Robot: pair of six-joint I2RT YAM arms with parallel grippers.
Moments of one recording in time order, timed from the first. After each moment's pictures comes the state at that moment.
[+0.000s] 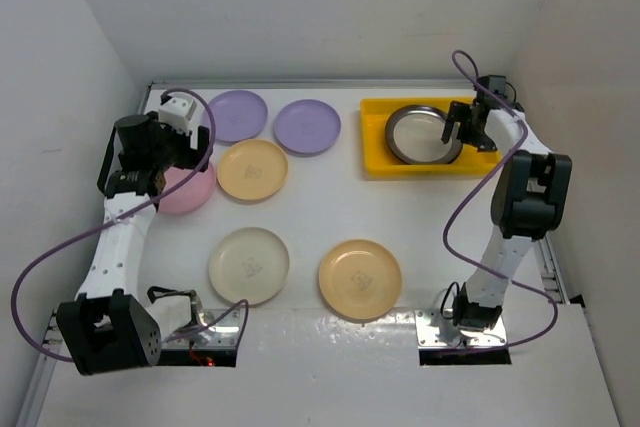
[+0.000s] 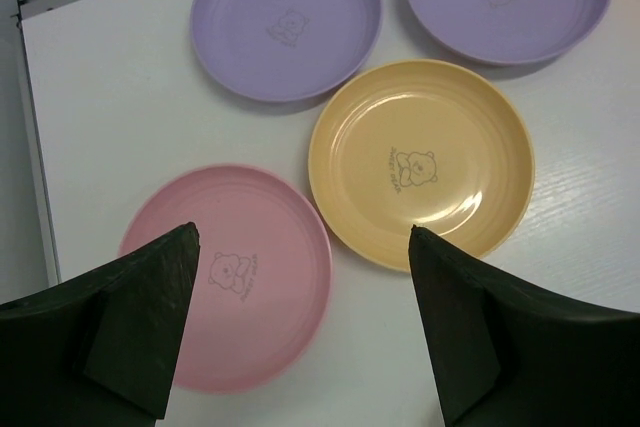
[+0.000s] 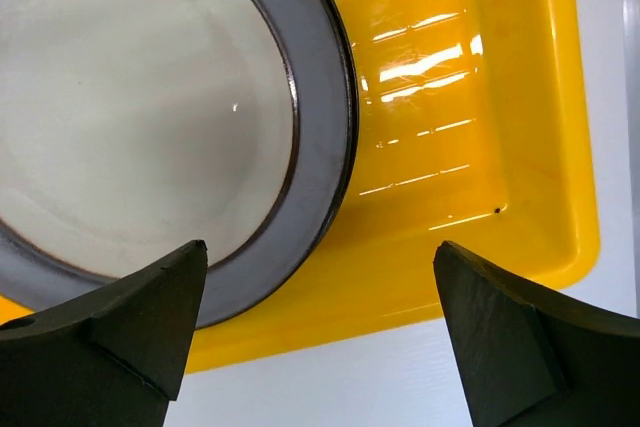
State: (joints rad) left arm 0.16 1.12 0.96 -0.28 0.35 0.28; right arm -0.15 1.95 1.48 -0.54 0.04 0.12
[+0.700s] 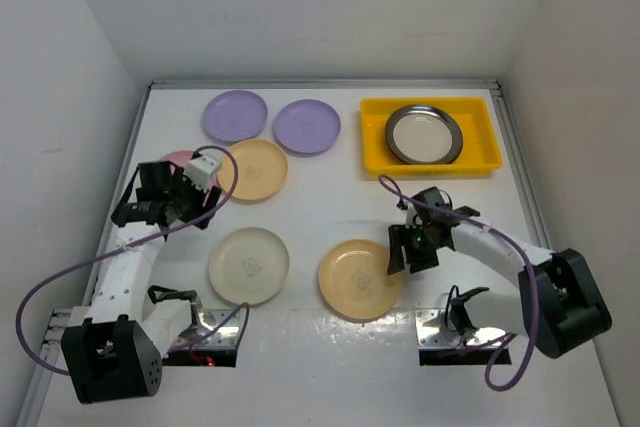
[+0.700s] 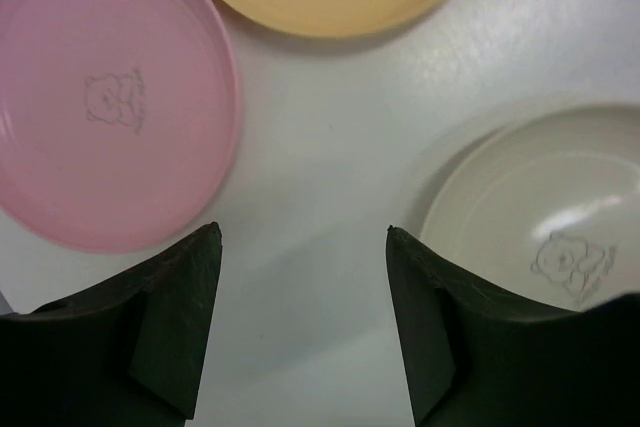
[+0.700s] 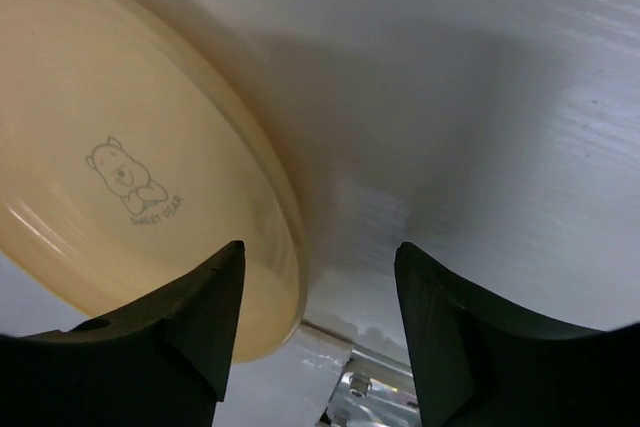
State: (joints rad) left arm 0.13 0.96 0.71 -0.56 0.31 0.52; right arm 0.36 1.25 0.48 -0.57 -0.31 0.27
